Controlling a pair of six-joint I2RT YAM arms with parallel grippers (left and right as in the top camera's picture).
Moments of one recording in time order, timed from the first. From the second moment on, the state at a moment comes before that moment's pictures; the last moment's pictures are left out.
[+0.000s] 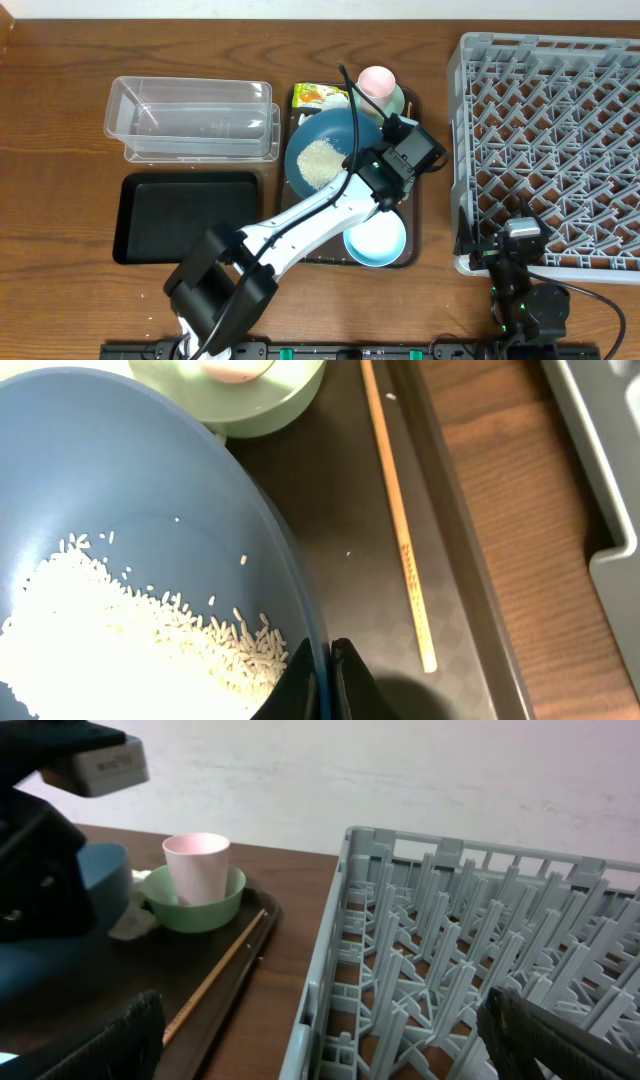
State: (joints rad) left arm -0.88 1.90 1.46 -0.64 -0.32 -0.46; right arm 0.05 0.01 0.01 -0.07 -0.07 -0.06
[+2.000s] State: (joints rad) left arm -0.09 1.39 1.33 -0.98 0.25 -0.63; right arm 0.05 0.01 0.01 -0.07 -0.07 -0.06
